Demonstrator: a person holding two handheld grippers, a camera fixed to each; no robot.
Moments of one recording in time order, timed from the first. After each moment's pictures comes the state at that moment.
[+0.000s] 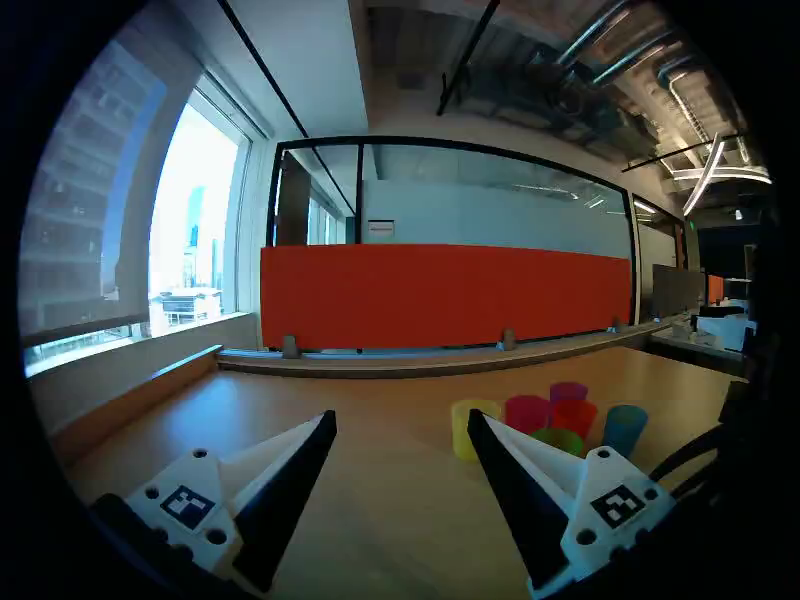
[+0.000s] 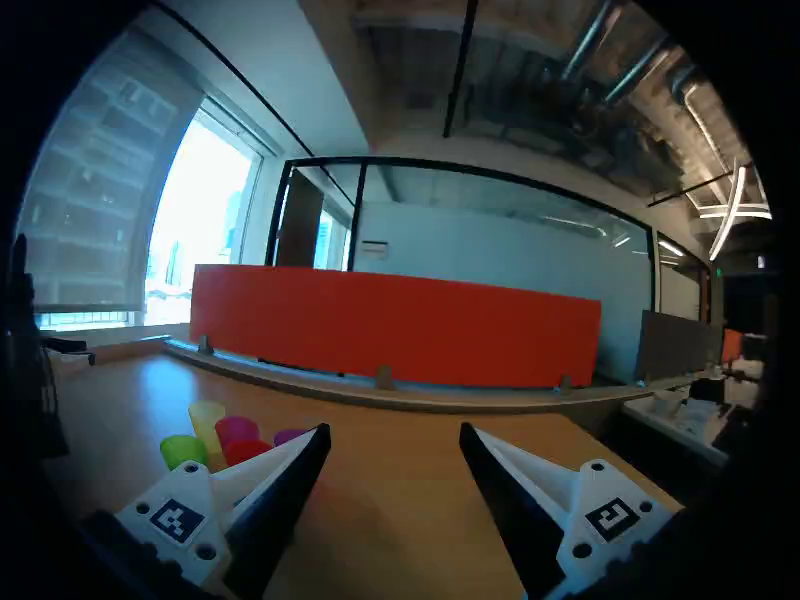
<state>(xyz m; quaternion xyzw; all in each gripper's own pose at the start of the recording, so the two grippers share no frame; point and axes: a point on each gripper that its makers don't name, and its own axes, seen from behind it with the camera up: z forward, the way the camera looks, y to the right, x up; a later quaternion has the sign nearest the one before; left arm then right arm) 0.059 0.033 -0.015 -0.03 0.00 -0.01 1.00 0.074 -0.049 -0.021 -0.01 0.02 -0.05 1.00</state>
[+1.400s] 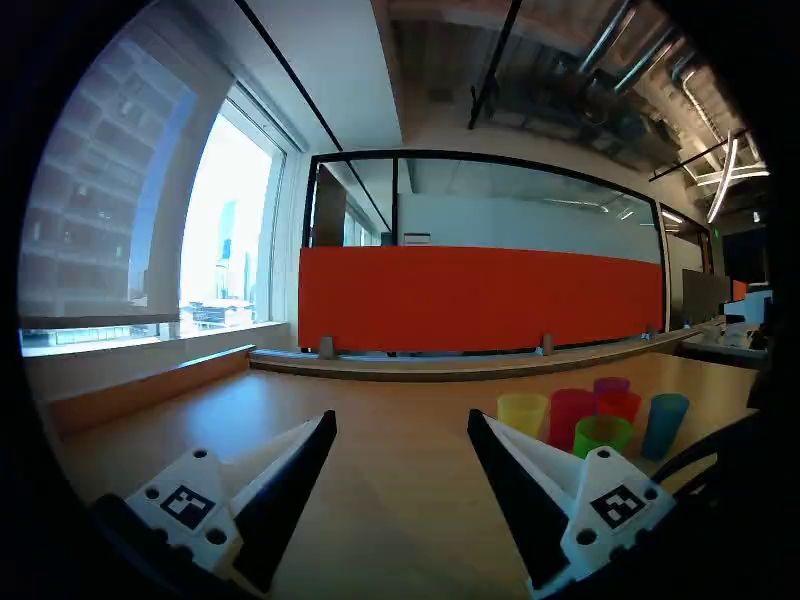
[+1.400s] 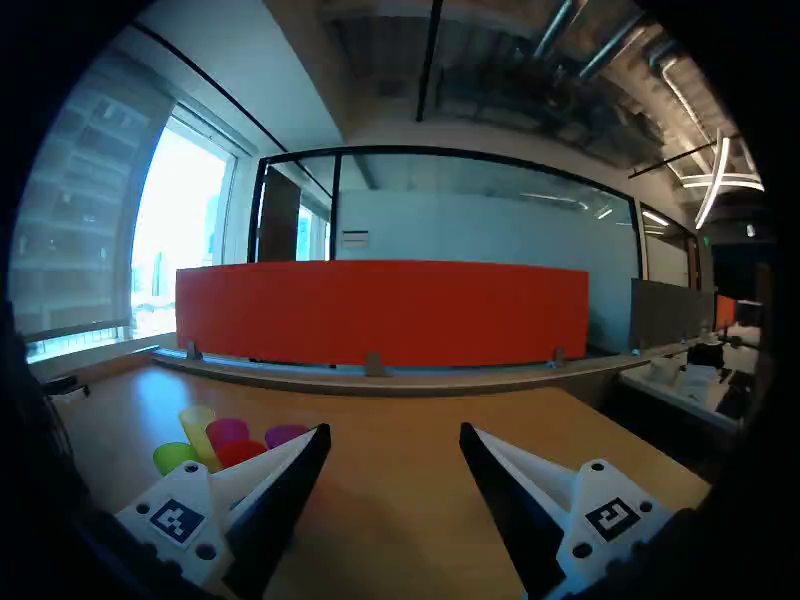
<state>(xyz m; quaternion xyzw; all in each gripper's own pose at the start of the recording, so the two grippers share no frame) 0.020 -0.002 -0.004 0.03 0.02 -0.02 1.00 0.059 -0.037 -0.010 -0.04 0.00 -0.01 1.00</state>
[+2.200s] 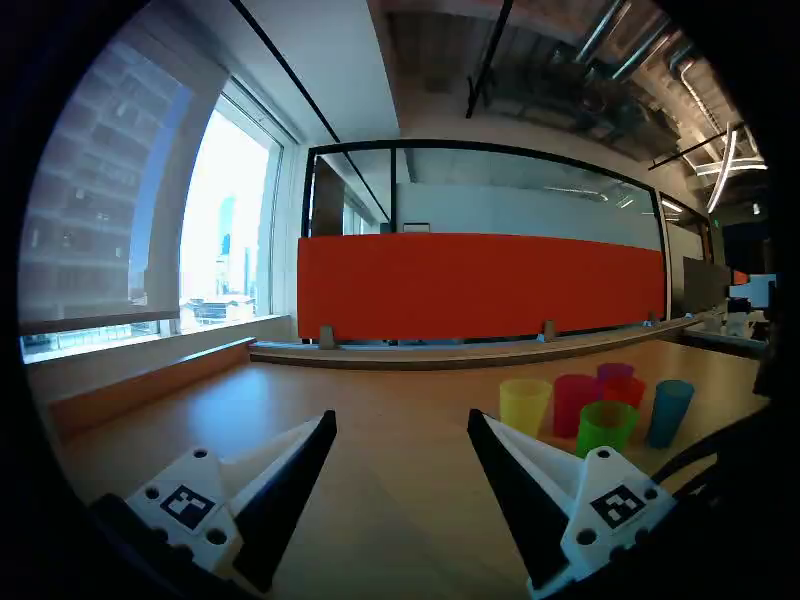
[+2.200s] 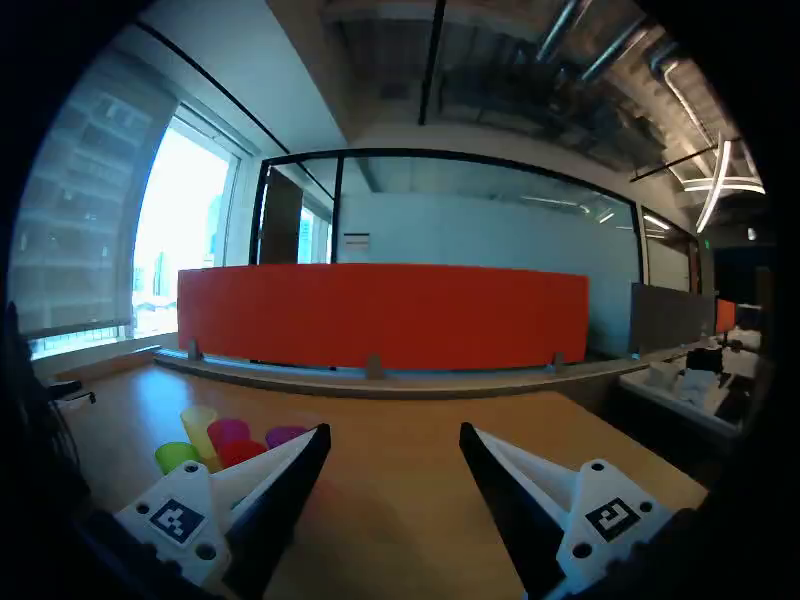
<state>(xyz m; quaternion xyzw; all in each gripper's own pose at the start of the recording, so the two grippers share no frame) 0.009 -0.001 0.001 0.03 0.01 -0.01 1.00 0.061 -0.036 -0.017 -0.04 0.00 -0.01 1.00</state>
